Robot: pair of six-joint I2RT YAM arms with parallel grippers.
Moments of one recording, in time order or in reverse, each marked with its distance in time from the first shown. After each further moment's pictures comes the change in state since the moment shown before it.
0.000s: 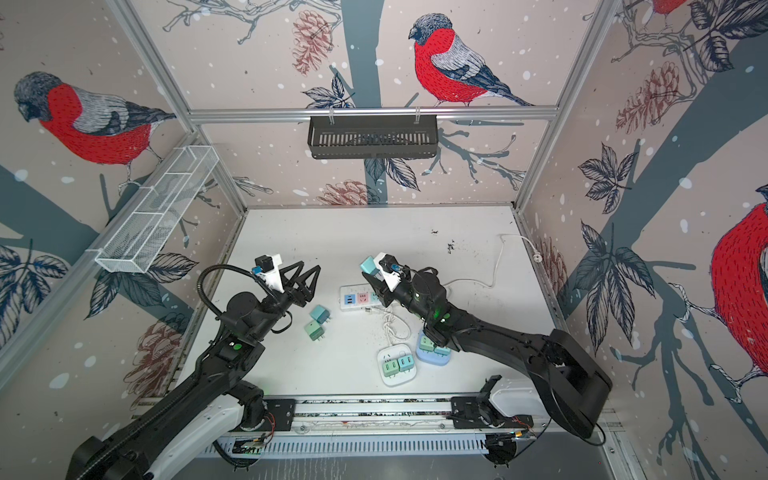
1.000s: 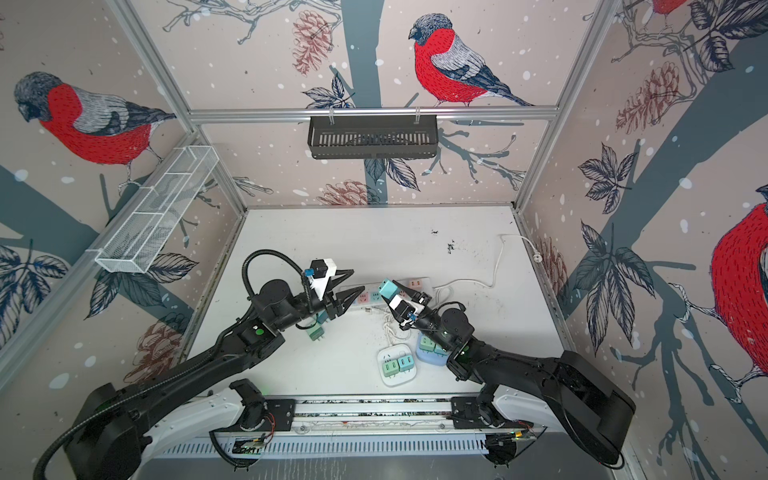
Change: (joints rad) left arm -0.276 0.241 0.194 -0.044 0.233 0.301; right arm 0.016 -0.108 -0.332 0.321 -0.001 -0.426
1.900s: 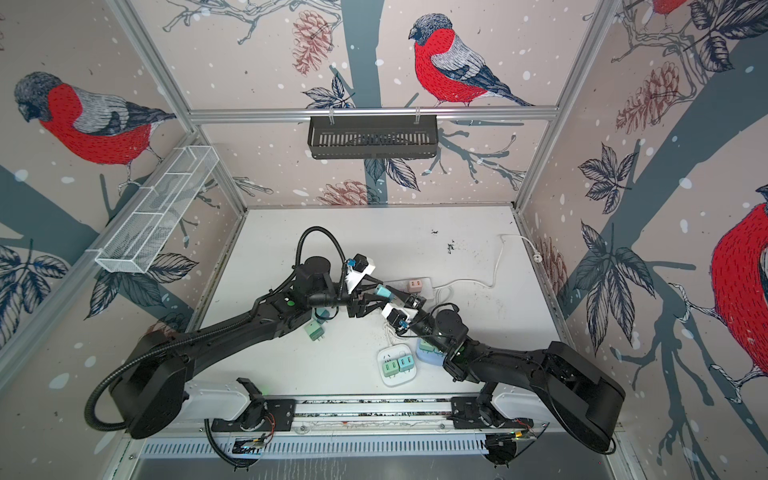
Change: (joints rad) left arm -0.027 0.330 0.241 -0.219 0.251 0.033; right arm 0.029 0.066 -0.003 0.043 -0.005 -0.076
